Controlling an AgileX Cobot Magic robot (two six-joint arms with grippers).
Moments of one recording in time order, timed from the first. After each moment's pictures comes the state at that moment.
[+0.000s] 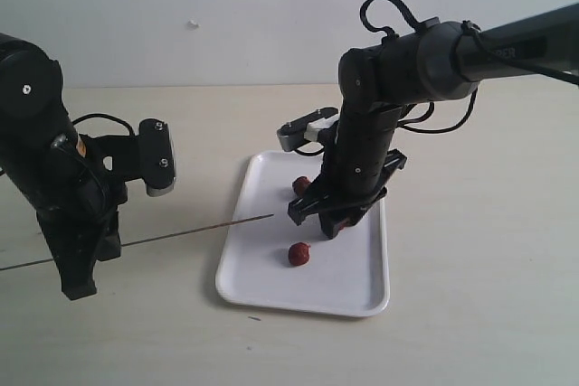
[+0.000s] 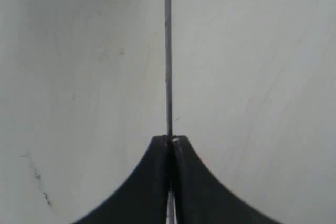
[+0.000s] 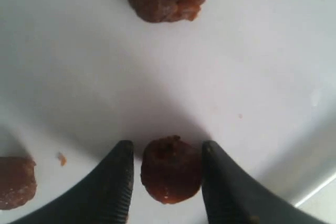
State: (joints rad) left arm -0.49 1.69 -1.01 0.04 0.83 0.81; right arm 0.36 2.20 -1.51 0.07 0.87 -0.14
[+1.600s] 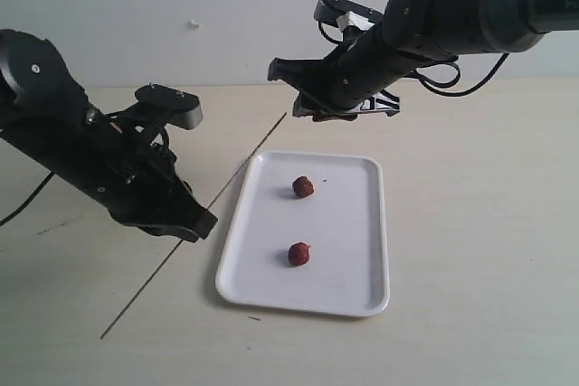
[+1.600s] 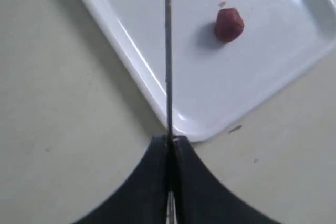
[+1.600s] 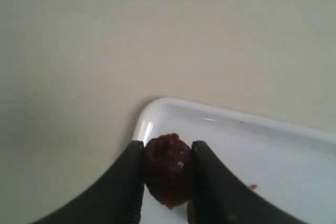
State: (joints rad) left arm -0.49 1.72 -1.01 -0.50 0.64 0.55; right arm 0.28 2.08 -1.51 0.44 0.44 0.10
